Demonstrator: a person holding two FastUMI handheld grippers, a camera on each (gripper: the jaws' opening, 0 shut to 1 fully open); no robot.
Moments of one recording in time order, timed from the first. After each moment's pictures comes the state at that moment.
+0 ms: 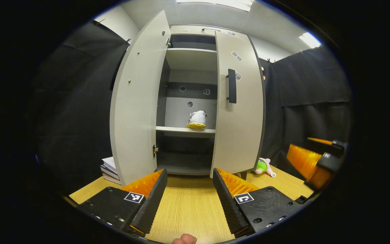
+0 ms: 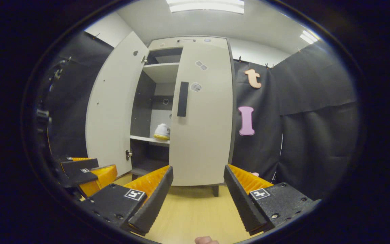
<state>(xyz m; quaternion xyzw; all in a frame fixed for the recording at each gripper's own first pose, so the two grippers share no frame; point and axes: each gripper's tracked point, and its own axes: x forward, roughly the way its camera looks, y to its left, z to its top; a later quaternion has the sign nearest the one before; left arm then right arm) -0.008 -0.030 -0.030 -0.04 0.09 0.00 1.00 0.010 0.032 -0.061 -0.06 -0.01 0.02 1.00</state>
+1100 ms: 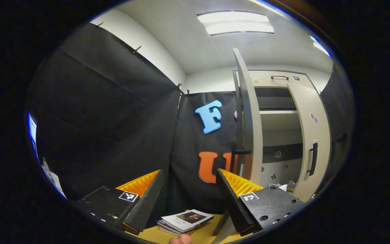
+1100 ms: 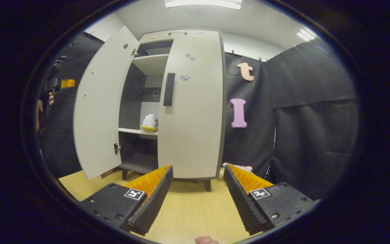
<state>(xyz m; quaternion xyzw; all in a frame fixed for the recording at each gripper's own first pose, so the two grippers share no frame) 0.049 0.241 0.169 0.00 -0.12 0.22 0.97 0.022 0.008 -0.062 -0.05 -0.01 -0.01 1.00</state>
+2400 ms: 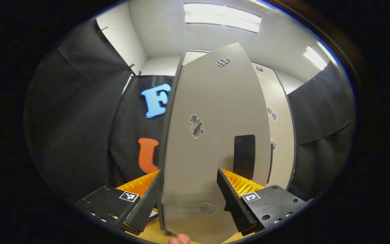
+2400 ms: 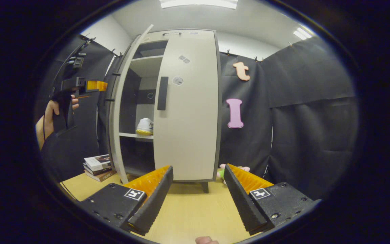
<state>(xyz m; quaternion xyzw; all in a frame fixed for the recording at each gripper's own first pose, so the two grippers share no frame) 0.154 0.052 0.165 -0.05 -0.08 -0.01 1.00 0.029 -0.002 -0.050 -0.03 -0.01 -0.02 1.00</state>
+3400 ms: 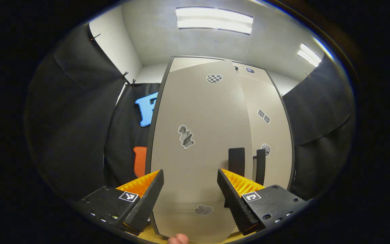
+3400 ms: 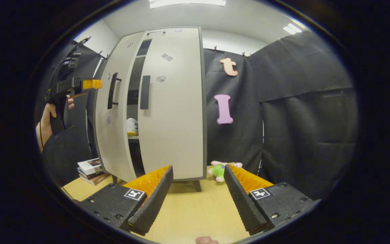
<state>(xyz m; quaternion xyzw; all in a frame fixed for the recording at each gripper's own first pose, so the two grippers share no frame) 0.150 0.040 0.177 -0.03 -0.11 0.01 0.99 0.034 -0.028 -0.054 -0.01 0.00 -0.05 1.00</state>
